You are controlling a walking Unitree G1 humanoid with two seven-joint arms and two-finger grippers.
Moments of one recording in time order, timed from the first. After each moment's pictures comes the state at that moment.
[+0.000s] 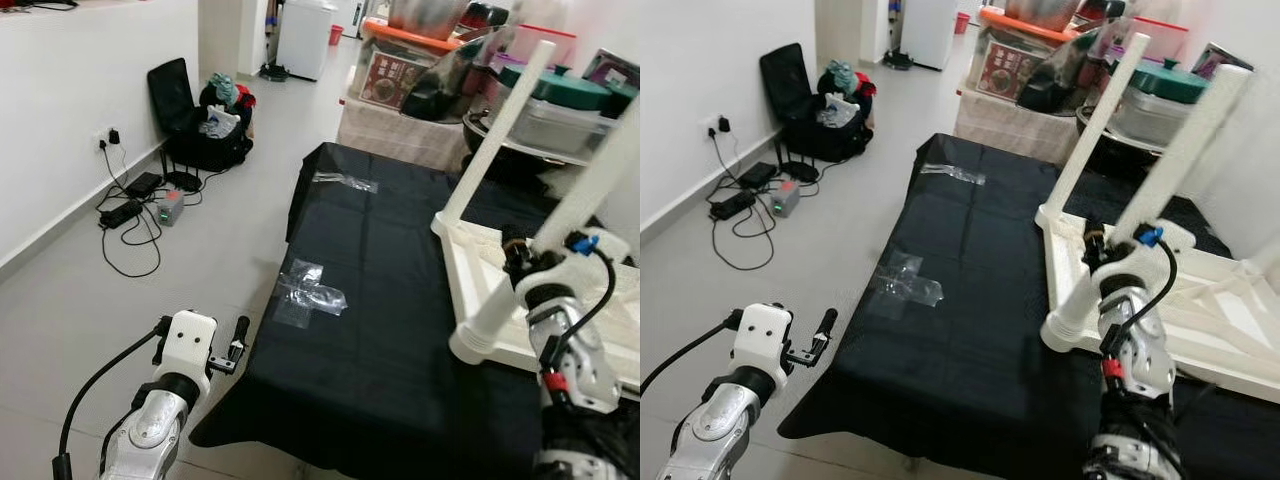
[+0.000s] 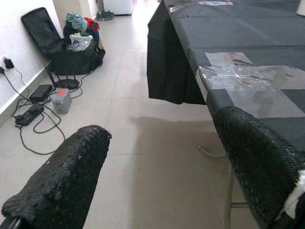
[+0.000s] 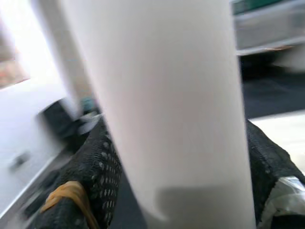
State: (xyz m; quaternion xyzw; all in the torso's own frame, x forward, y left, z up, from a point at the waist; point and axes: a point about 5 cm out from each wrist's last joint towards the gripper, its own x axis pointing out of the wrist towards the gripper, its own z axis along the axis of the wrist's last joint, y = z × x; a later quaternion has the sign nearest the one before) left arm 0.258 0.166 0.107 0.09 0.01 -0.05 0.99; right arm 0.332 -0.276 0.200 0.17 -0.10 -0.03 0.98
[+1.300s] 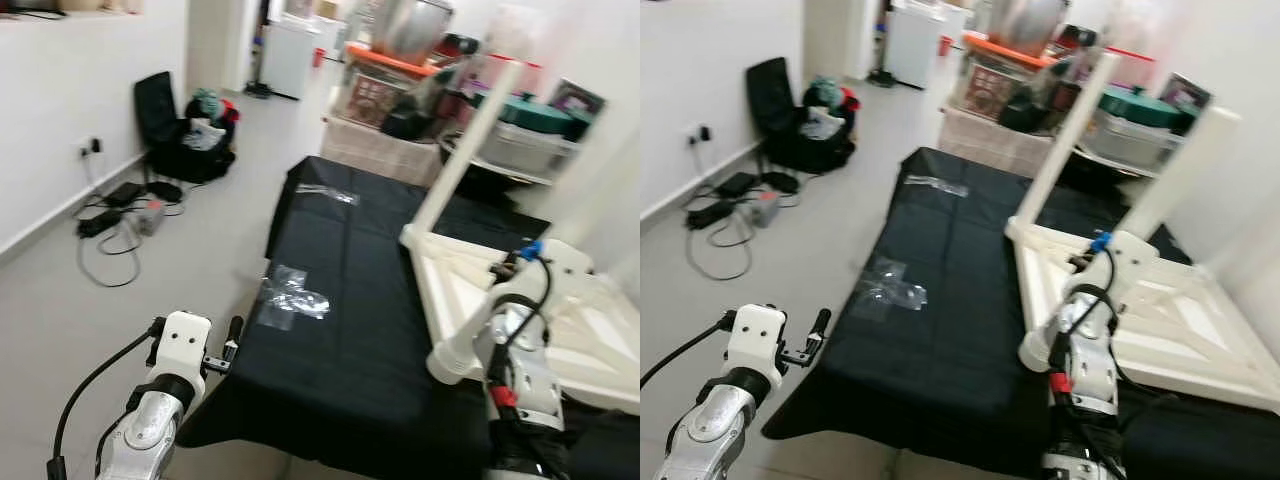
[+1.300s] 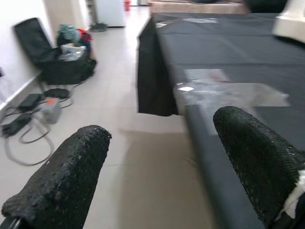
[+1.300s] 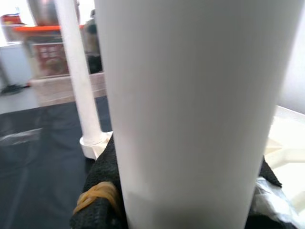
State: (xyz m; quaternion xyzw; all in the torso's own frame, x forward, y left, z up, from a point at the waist) left arm 0.257 0.169 0.106 0.09 0.01 -0.04 1.00; right arm 0.324 -0.217 0.179 0.10 -0.04 -0.24 0.96
